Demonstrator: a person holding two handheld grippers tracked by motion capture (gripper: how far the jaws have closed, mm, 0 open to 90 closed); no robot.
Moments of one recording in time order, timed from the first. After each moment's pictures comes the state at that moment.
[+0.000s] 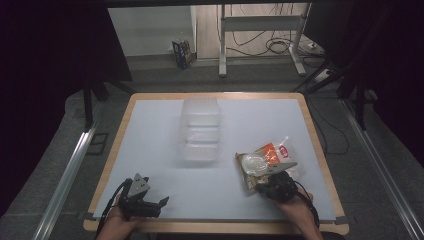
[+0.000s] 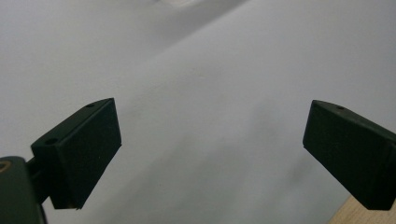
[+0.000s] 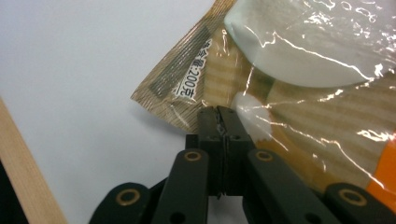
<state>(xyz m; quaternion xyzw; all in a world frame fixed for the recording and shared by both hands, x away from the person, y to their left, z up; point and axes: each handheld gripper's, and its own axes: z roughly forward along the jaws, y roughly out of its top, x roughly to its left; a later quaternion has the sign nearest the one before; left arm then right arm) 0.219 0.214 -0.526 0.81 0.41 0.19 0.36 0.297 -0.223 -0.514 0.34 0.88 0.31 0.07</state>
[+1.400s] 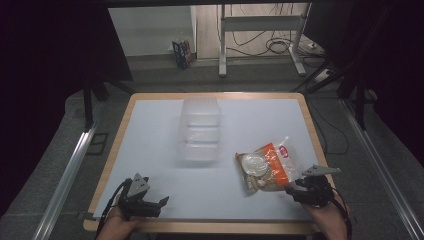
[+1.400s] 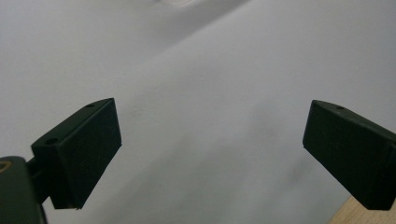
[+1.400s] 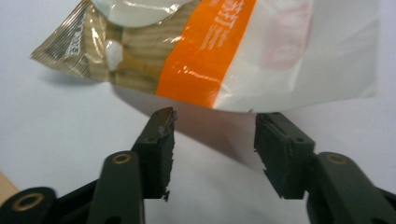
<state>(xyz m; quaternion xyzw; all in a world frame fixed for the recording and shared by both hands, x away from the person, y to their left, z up) 0.219 0.214 -0.525 0.82 0.41 0.19 0.36 0.280 -0.306 -0.495 0.44 0.83 0.32 0.15</state>
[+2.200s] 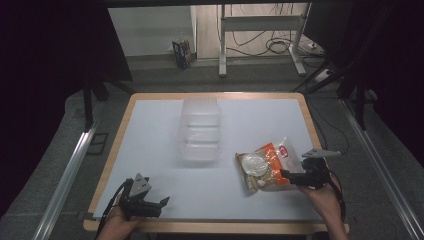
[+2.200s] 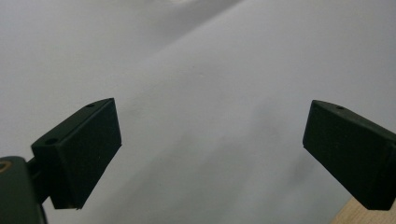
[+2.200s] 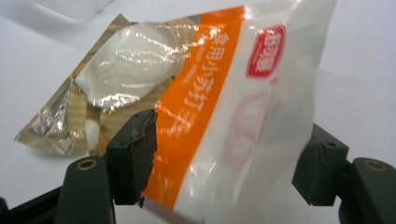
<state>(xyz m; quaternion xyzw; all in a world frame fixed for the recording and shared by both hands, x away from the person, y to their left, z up) 0.220 0.211 -0.526 0.82 0.41 0.19 0.35 0.326 -0.303 -0.485 0.44 0.81 0.37 0.14</state>
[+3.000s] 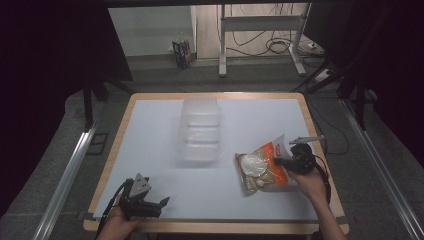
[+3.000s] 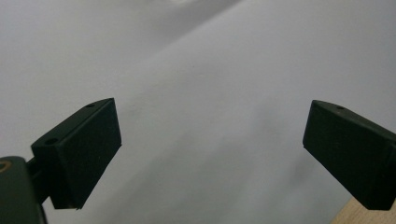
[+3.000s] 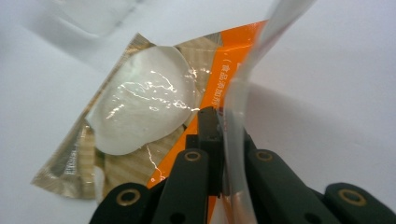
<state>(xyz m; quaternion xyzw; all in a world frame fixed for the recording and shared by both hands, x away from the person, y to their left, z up) 0.220 0.211 -0.526 0.82 0.41 0.20 0.35 0.367 -0.281 -0.486 0.44 0.82 0.37 0.06</state>
